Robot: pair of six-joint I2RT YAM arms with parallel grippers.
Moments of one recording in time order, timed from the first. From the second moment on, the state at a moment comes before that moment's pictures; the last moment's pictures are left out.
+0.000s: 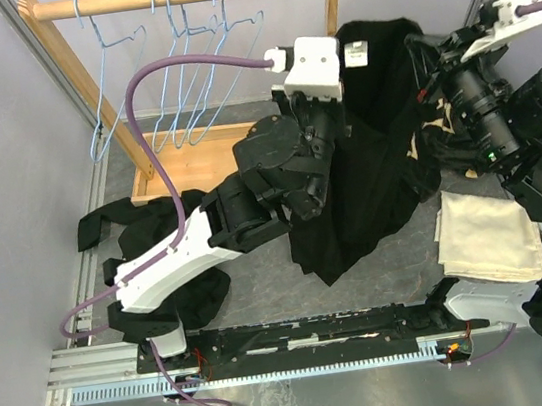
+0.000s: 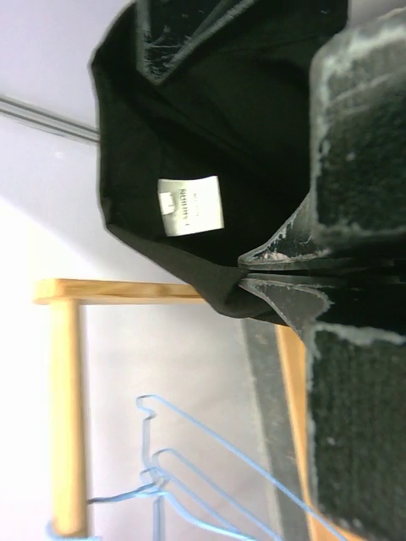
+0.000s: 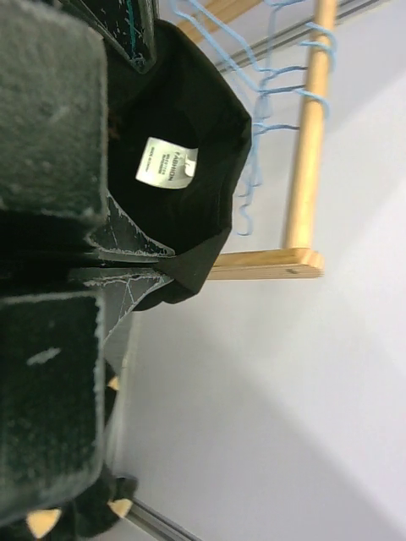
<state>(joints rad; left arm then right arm) -1.39 1.74 2.28 -0.27 -1.05 0.16 0.70 1.10 1.91 -0.57 0.43 -0.08</state>
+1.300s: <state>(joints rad) -1.36 1.59 1.89 -0.02 -0.94 0.31 0.70 0.97 1.69 -0.39 0.40 -0.14</state>
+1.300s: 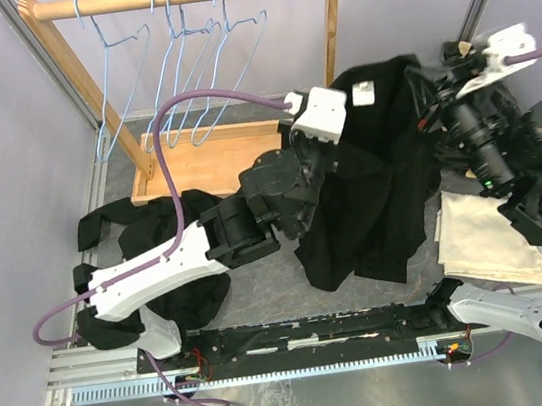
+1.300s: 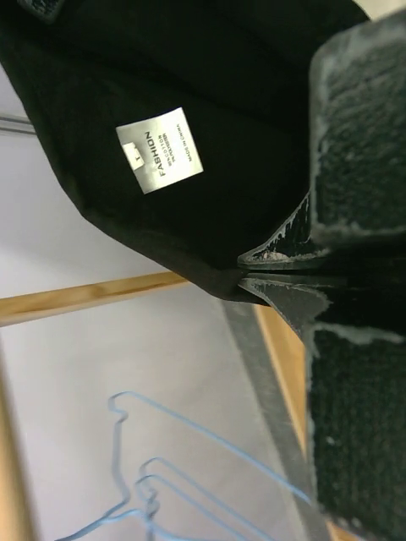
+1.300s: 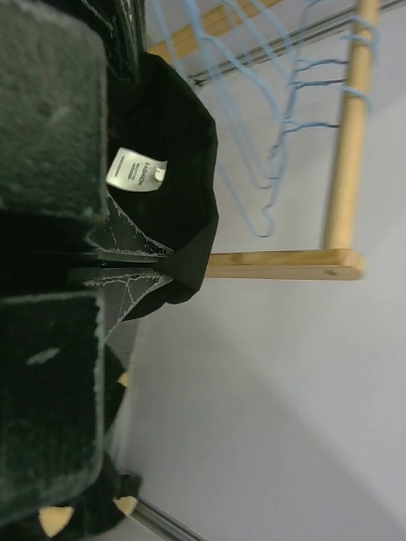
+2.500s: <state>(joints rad) -1.31 1.33 1.05 -0.38 -0.75 -0.58 0.70 0.80 0.86 -0.70 0.36 0.35</state>
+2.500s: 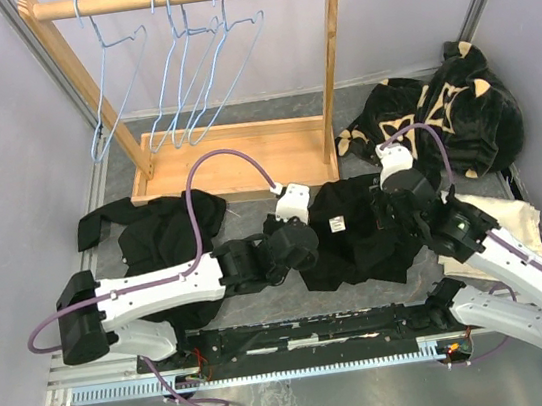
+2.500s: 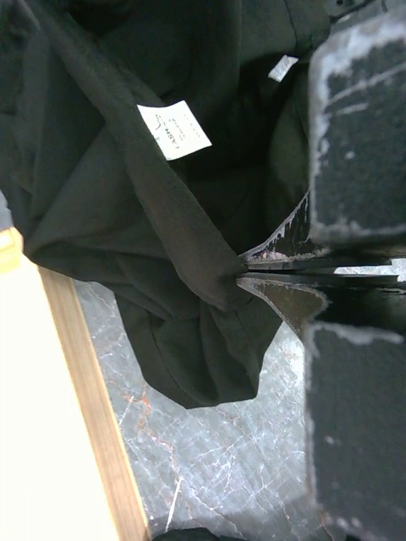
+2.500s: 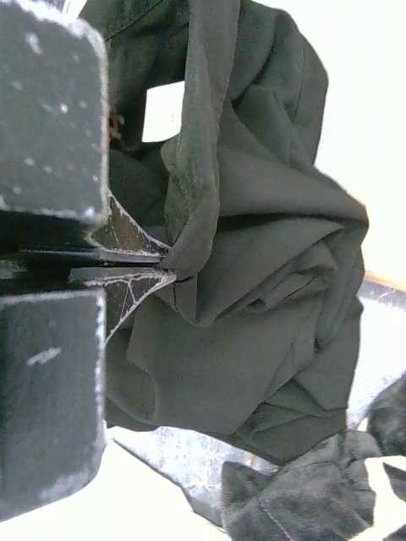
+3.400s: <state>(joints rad) -1.09 1.44 0.92 -0.27 -0.45 -0.59 0.69 1.10 0.79 -0.67 0.39 0.52</state>
